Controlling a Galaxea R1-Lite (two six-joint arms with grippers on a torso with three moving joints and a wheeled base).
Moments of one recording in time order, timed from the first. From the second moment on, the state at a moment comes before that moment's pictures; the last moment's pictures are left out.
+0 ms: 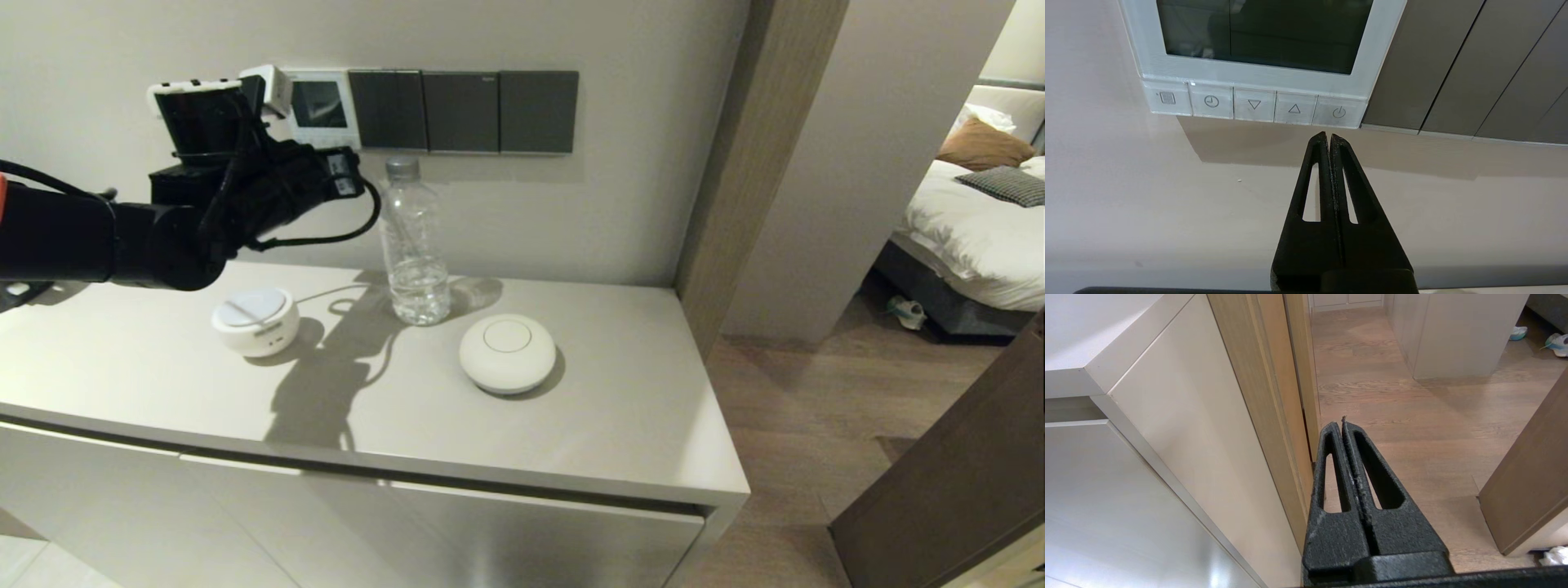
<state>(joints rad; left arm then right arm) -0.21 1.97 -1.48 -0.56 -0.05 -0.15 0.00 0.00 0.00 -0.01 -0.01 0.02</state>
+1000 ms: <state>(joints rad) -0.21 1.95 -1.47 -0.59 -0.05 -0.15 0.00 0.00 0.00 -0.01 -0.01 0.02</state>
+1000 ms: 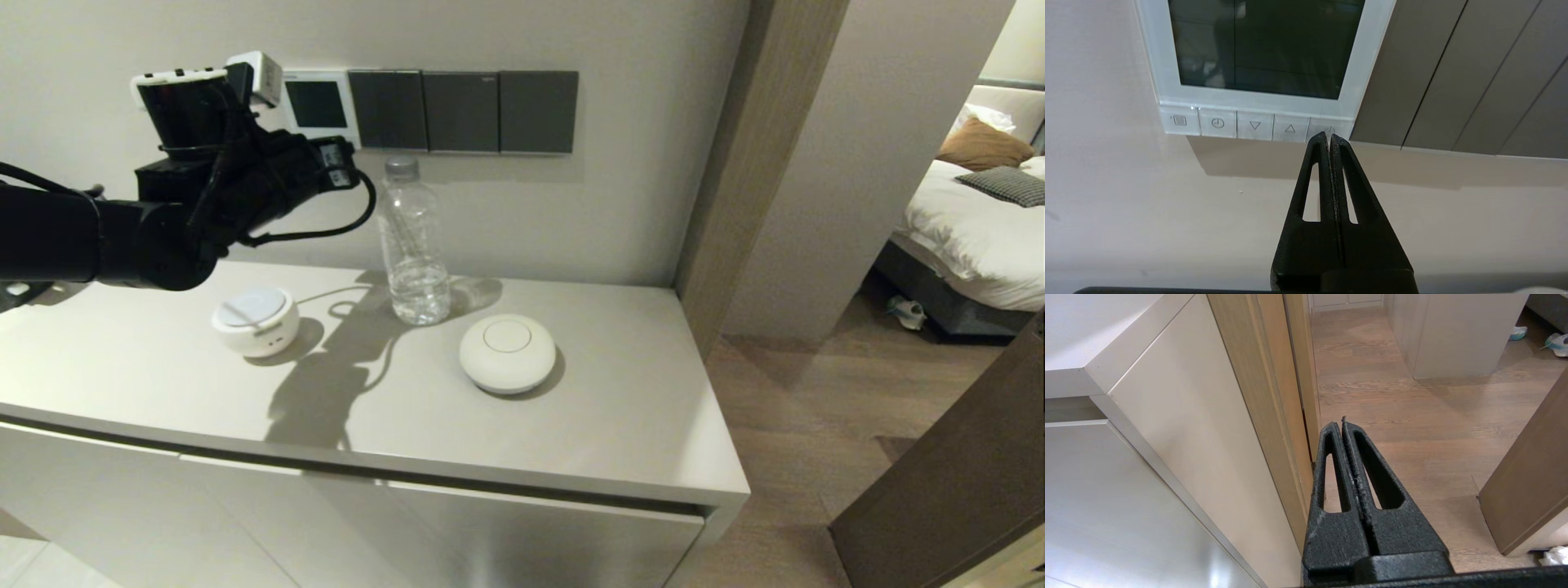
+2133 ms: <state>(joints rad) -0.21 1.92 -1.45 -0.60 -0.03 -0.15 0.00 0.00 0.00 -0.01 -0.01 0.02</state>
